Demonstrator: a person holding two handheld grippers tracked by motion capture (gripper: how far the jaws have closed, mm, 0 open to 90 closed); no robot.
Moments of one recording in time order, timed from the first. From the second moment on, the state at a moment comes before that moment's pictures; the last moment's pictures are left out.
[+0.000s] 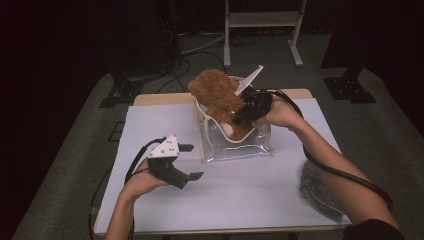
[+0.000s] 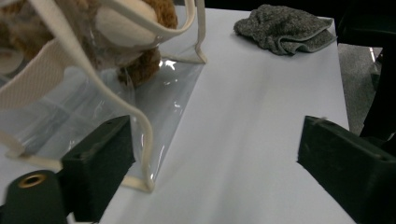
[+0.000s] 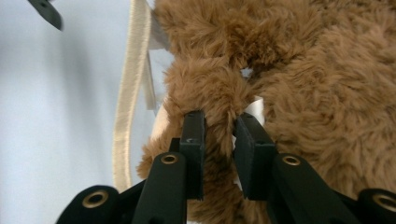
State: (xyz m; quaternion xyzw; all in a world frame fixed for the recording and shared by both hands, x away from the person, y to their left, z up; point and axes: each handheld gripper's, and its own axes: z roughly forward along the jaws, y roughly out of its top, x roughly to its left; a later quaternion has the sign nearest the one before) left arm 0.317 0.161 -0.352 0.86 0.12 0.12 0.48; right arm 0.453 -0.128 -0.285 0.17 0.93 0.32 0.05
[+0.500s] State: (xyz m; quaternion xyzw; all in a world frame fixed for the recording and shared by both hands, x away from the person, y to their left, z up) left arm 0.338 0.129 -0.338 0.87 0.07 0.12 0.48; right arm 0.451 -0.136 -0.284 0.17 0.92 0.34 0.03
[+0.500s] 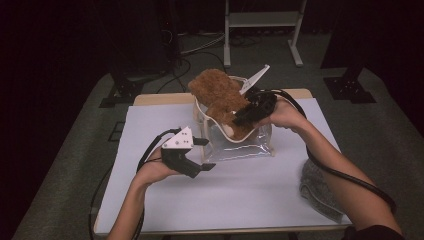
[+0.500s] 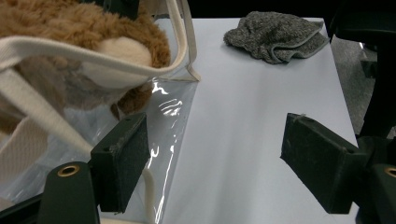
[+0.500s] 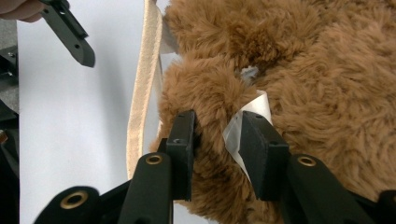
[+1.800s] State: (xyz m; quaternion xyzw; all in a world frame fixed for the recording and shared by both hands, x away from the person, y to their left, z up) left arm 0.378 0.093 -0.319 0.88 -0.02 0.13 0.46; right arm 0.459 -0.143 -0.285 0.18 0.92 0.36 0.00
